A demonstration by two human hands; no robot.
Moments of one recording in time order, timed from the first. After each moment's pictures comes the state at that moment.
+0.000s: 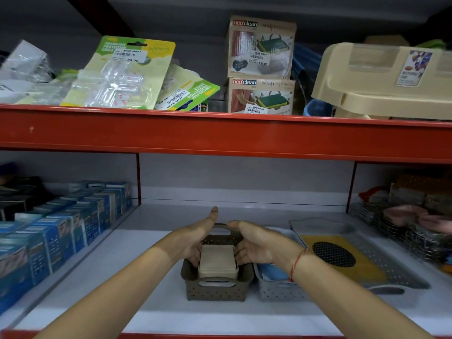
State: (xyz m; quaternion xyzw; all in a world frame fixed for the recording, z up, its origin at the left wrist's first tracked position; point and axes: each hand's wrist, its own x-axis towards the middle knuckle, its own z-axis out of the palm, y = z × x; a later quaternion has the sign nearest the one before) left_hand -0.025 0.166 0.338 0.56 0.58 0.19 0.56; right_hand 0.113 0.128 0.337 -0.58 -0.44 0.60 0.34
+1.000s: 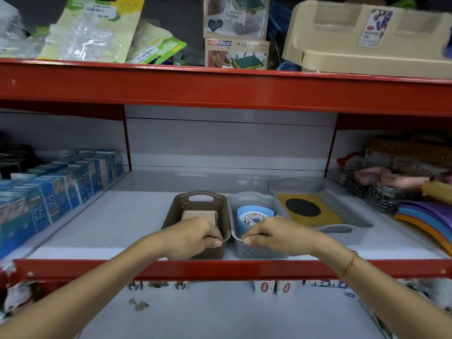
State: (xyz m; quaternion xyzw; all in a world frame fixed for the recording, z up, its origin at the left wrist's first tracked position) left_hand -0.023 0.057 0.304 0.92 0.36 0.06 0.15; right_hand 0.193 0.007 0.309 -0.58 -0.79 0.17 0.07
